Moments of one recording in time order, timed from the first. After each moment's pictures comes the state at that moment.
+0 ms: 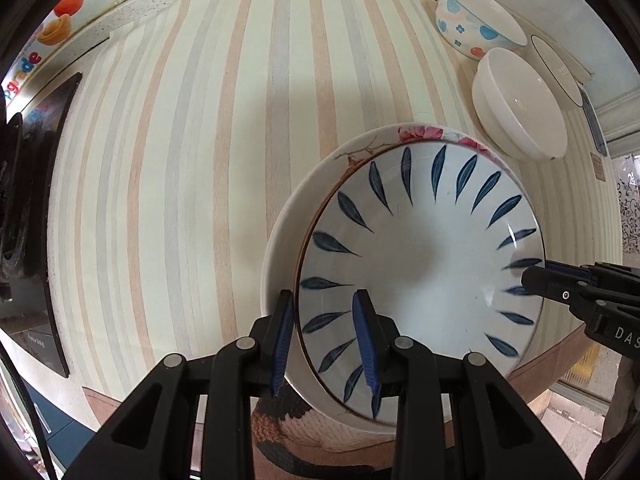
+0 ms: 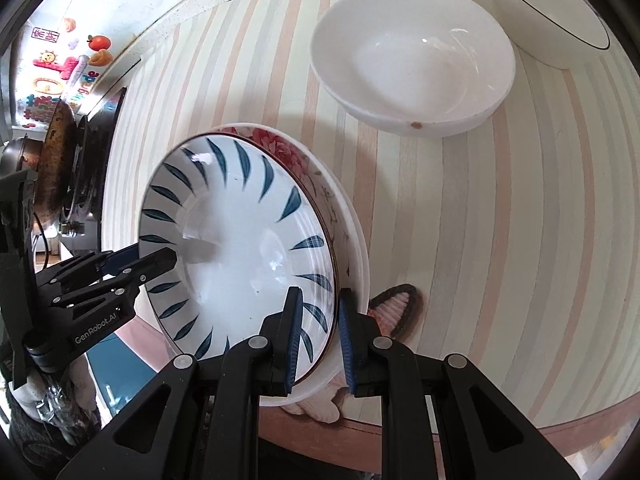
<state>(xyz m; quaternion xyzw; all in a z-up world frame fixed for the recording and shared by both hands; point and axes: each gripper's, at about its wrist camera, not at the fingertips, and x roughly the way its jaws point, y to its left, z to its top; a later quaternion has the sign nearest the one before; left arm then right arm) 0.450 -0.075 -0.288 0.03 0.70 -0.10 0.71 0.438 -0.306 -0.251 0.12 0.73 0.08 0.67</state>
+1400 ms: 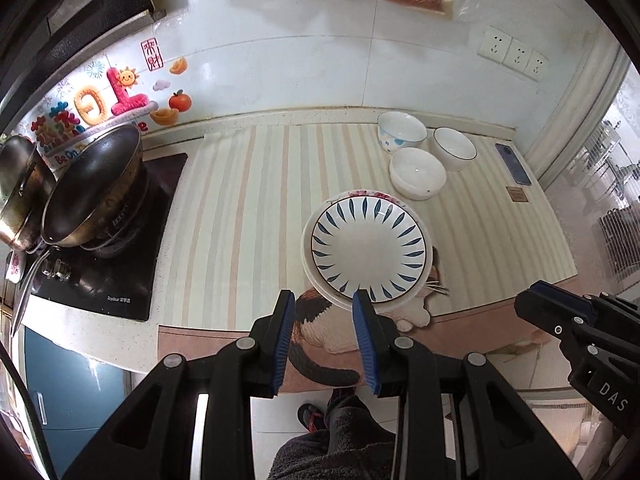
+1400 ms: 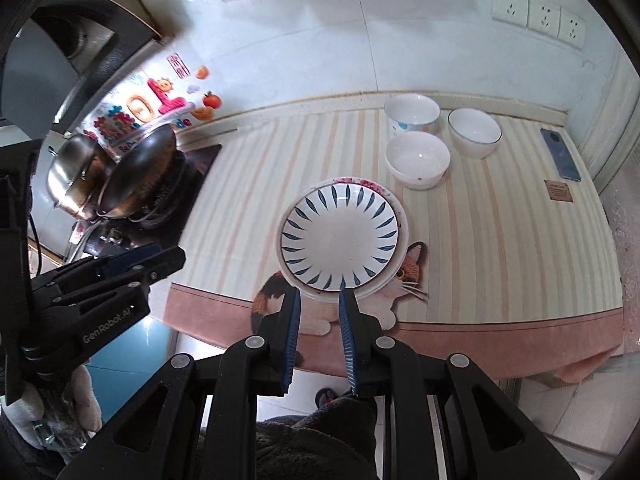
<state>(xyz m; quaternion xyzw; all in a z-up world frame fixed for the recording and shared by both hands) 0.276 -0.049 -0.081 0.03 0.52 -0.09 0.85 0.230 -0.222 -0.018 0.07 0.54 0.05 0.84</state>
